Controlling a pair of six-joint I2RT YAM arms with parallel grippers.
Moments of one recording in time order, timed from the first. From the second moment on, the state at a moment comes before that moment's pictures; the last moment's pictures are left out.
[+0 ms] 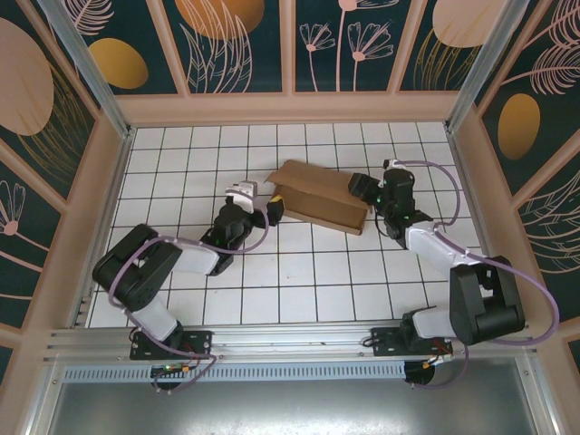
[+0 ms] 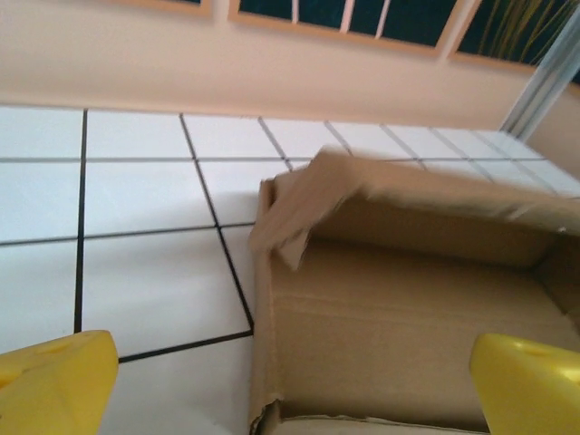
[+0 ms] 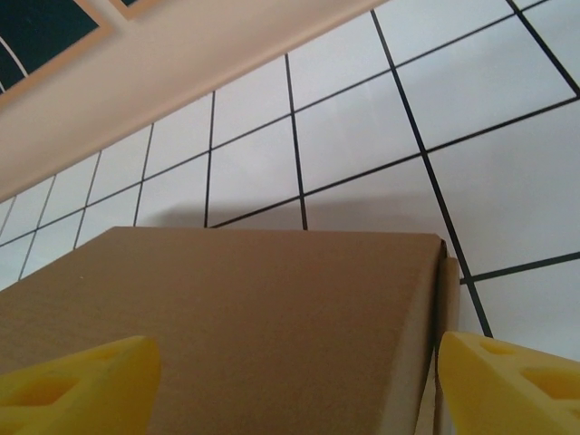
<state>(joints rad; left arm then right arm) -0.63 1.64 0.52 0.93 -0.17 -0.32 0.26 1.36 0.69 0.17 0.00 0.53</state>
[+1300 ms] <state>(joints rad) -0.51 2.04 1.26 0.09 0.26 -0.50 0.19 1.57 0.62 0.31 -0.13 0.52</state>
